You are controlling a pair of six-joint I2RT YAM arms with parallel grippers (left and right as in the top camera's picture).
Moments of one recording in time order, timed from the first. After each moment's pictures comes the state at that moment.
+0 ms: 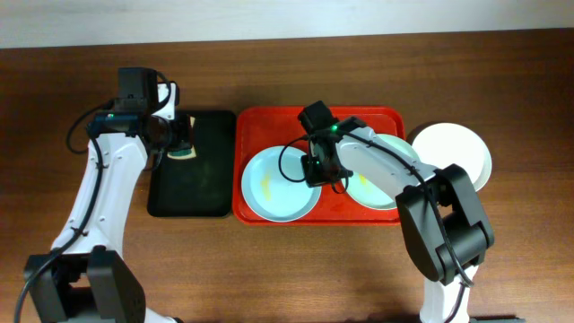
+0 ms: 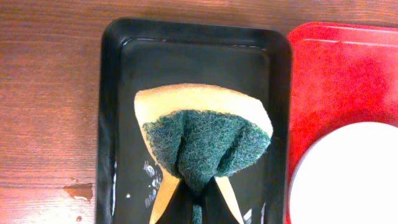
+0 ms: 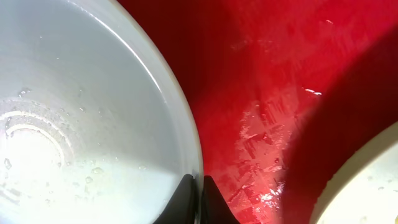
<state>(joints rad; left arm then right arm) 0.00 1.69 1.39 -0.82 0.07 -0.04 0.49 2.03 1.40 -0.81 -0.06 0.29</state>
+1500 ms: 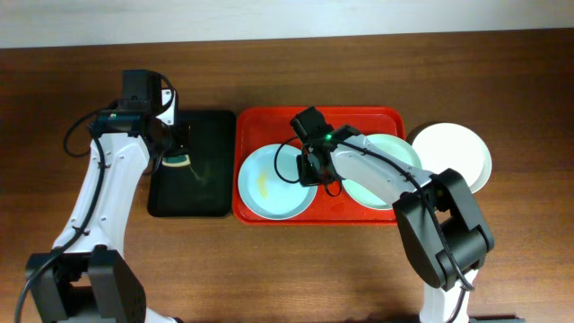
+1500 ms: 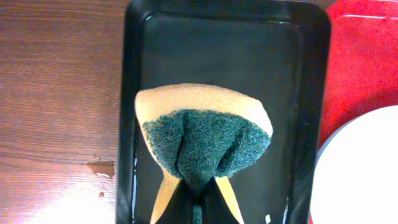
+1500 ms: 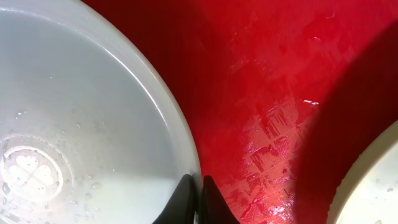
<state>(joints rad) 0.00 1.69 1.39 -0.87 -0.03 -0.04 0.52 2.01 1.36 -0.71 0.02 0.42</state>
